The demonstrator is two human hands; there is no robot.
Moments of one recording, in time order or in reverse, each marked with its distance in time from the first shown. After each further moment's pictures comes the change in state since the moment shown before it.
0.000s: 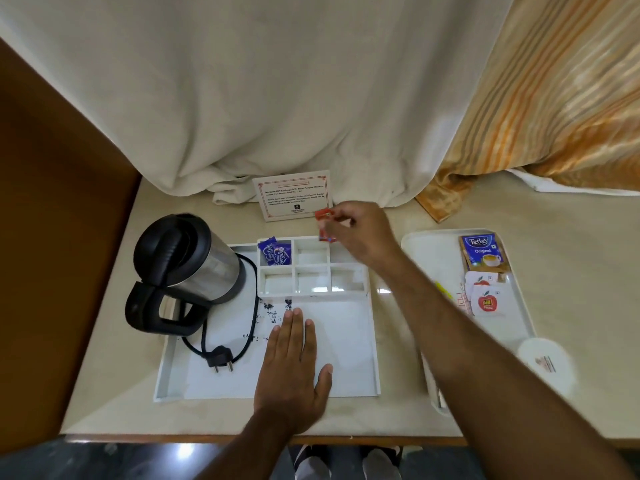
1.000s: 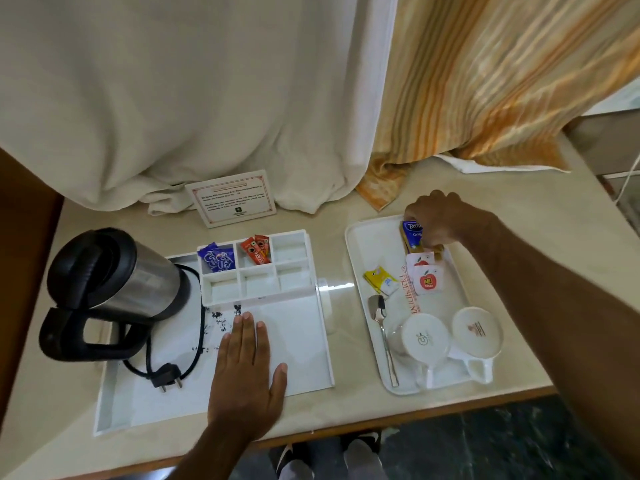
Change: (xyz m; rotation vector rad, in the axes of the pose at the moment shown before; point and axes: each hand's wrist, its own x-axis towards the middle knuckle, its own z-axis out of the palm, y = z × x) left_hand 0.000 -0.001 0.000 -0.003 -0.056 -0.030; right_hand -0.007 0.101 -0.192 -1.259 -0.412 0.250
